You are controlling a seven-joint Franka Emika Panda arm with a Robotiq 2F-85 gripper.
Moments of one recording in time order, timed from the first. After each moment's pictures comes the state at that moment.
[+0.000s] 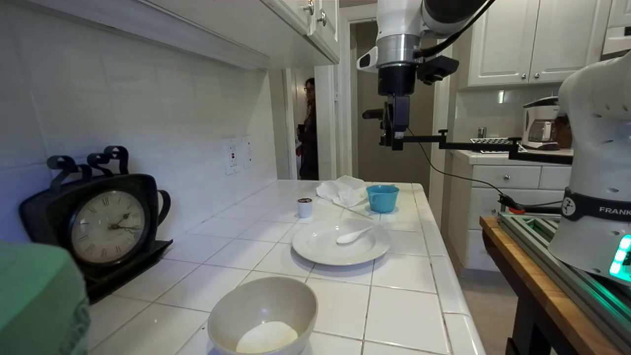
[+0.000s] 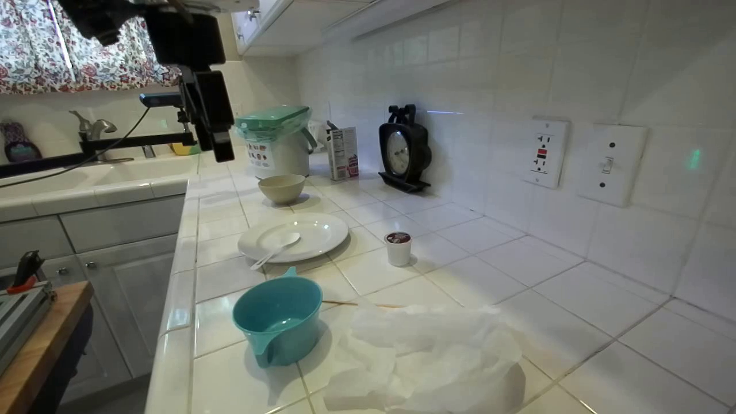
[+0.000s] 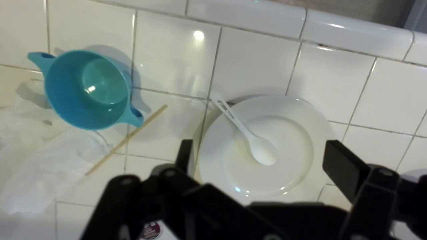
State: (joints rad) arm 0.03 -0.42 -0.05 -2.62 0.00 2.24 -0.19
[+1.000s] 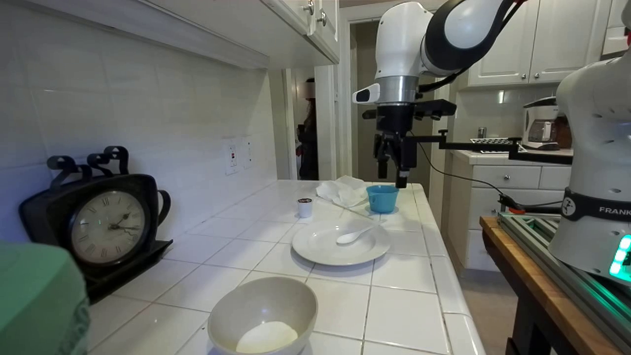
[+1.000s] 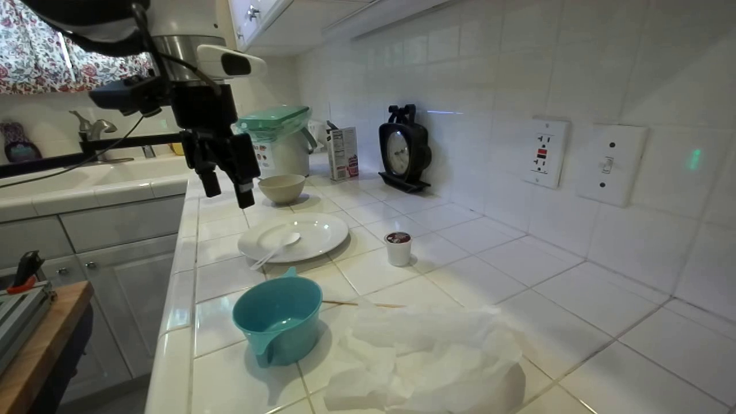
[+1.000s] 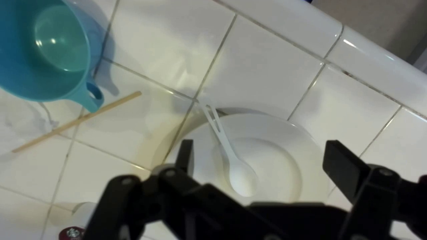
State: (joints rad) arm 0.08 -0.28 -0.06 -2.71 0.00 2.48 -0.42
